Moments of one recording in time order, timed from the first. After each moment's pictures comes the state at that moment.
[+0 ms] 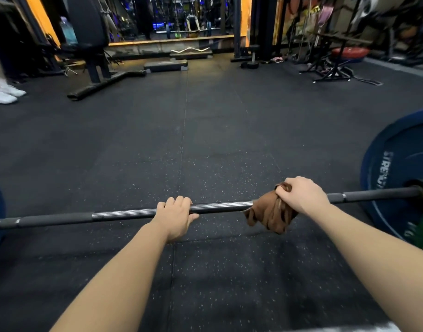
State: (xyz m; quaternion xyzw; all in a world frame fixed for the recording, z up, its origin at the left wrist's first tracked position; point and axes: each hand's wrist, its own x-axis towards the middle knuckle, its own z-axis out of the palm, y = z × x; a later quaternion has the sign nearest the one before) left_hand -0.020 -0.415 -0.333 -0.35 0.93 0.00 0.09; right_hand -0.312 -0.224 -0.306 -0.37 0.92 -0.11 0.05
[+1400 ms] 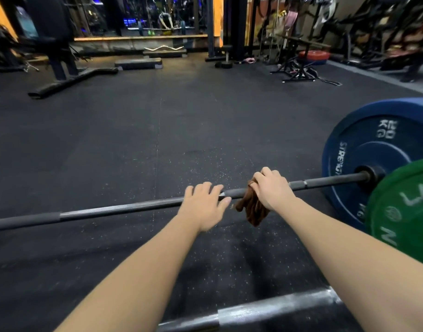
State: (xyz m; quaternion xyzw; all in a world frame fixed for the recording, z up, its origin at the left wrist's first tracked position) left_hand -0.104 -0.320 -0.316 -0.26 0.96 0.05 -0.02; right_hand -0.291 -0.201 -0.312 -0.44 0.90 -0.04 -0.02
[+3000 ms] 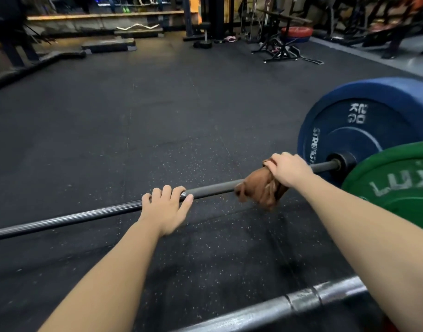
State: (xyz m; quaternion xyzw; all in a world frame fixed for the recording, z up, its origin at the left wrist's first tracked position) left_hand -0.131 -0.323 -0.341 -0.34 0.94 0.05 0.04; right_hand -0.423 -0.137 -0.303 -0.36 0.93 -0.03 0.03
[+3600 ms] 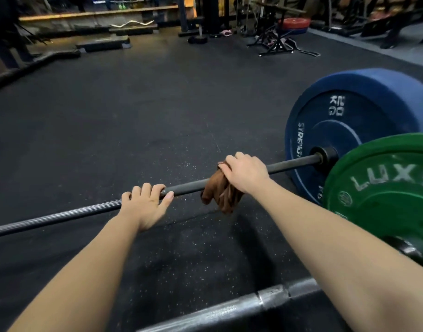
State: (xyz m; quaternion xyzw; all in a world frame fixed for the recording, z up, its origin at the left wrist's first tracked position) left_hand -0.140 -0.319 -0.330 -0.38 0.92 0.03 0.09; right_hand -0.378 -0.164 -0.311 -0.45 0.89 -0.05 0.00
